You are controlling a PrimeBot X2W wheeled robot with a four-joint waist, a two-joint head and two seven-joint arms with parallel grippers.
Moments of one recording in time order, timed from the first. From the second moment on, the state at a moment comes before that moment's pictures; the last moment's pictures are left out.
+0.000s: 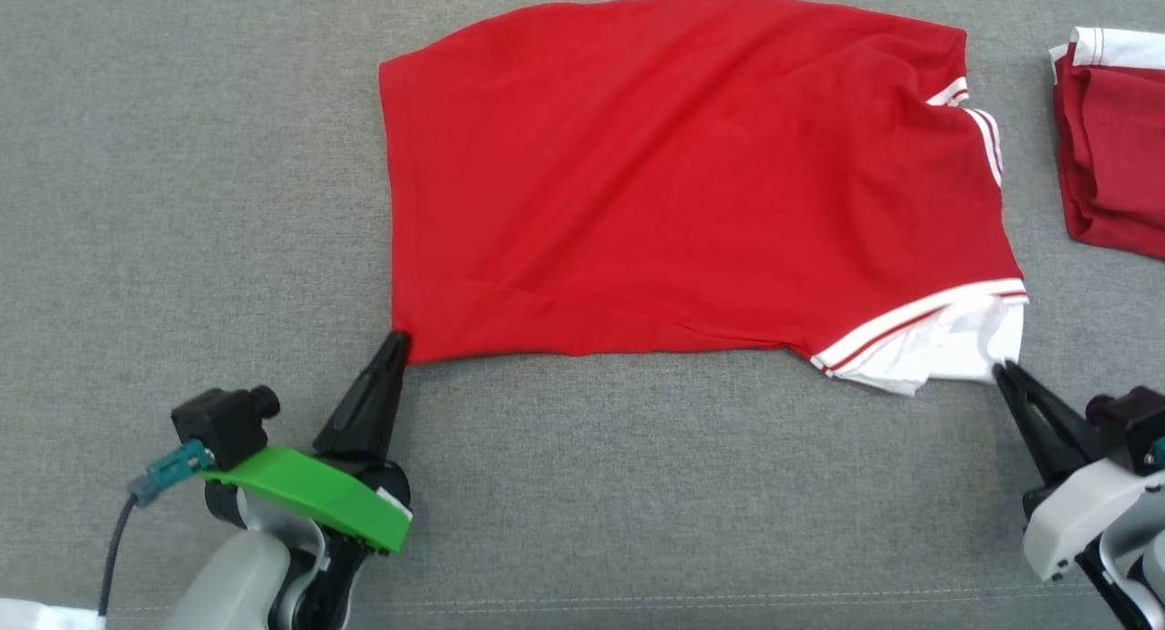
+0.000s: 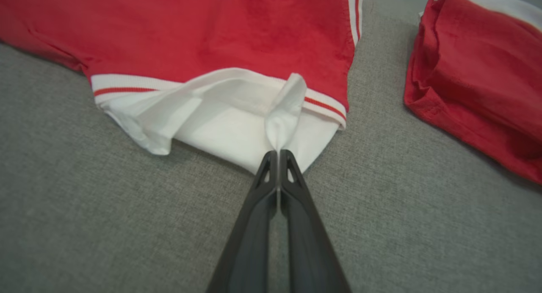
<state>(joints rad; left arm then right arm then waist) -0.25 0.23 -0.50 0.24 -0.92 -0.12 -0.25 -0.05 -0.63 0.46 0.19 0.42 -0.04 -0.24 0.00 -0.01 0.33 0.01</state>
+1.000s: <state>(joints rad) -0.13 0.26 -0.28 0.24 -0.79 -0.12 -0.25 0.03 -0.56 0.38 0.26 0.42 -0.08 -0.25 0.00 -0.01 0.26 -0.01</state>
